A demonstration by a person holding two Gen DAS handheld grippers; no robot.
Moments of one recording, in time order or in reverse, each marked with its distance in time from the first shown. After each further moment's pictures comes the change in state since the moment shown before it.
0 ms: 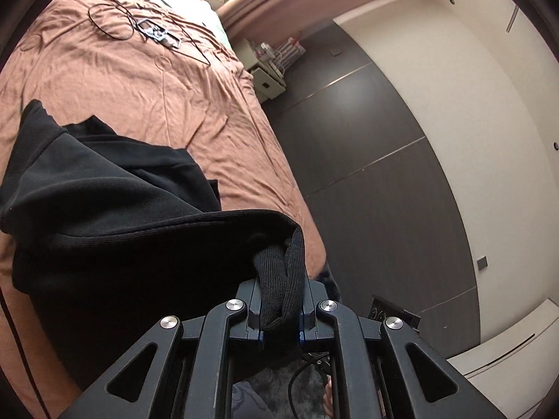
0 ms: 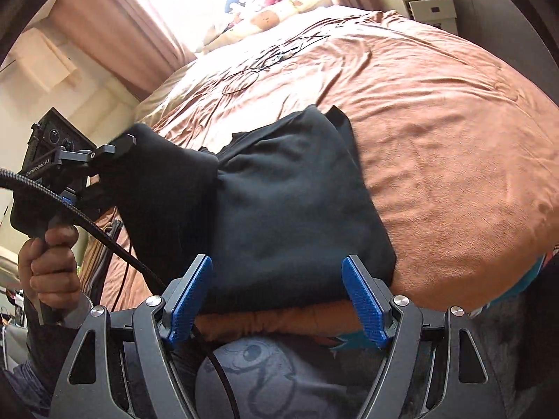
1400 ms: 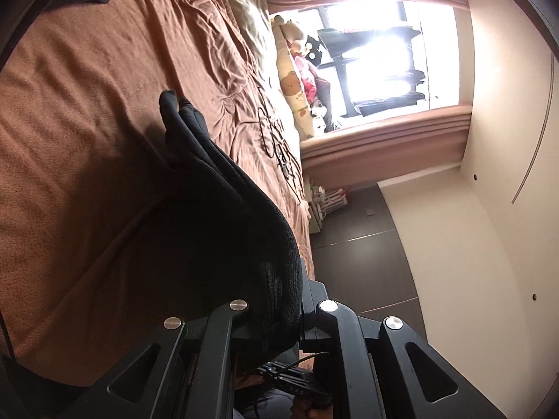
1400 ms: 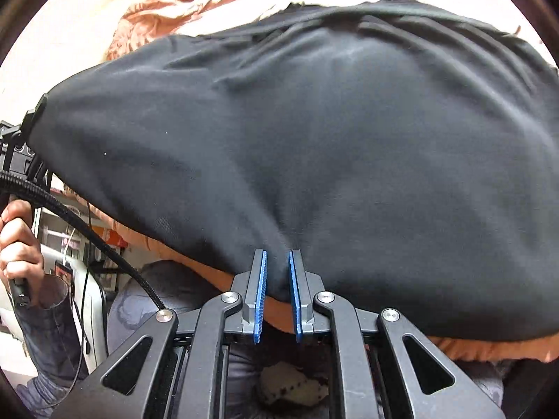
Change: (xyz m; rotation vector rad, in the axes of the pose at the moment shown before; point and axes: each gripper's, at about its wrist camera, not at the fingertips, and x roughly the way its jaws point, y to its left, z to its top) left arm -0.266 0.158 -0.136 -0.405 -0.601 -0.016; right arm 0.211 0.174 -0.020 -0.314 0.469 0.056
